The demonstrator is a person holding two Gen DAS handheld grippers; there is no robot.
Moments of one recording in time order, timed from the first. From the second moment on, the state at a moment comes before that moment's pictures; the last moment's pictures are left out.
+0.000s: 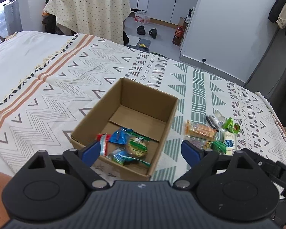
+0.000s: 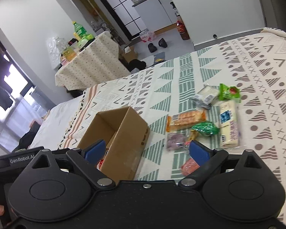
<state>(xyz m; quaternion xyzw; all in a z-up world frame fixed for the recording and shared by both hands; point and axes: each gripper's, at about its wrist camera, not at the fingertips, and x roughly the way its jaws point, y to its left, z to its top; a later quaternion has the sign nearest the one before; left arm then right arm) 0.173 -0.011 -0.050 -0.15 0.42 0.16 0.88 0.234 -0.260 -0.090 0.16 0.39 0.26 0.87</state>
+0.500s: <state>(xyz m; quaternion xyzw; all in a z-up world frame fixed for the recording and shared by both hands) 0.187 -0.067 -0.063 -0.14 0.43 0.14 0.88 0.237 -0.309 -0.084 0.17 0.37 0.22 0.89</state>
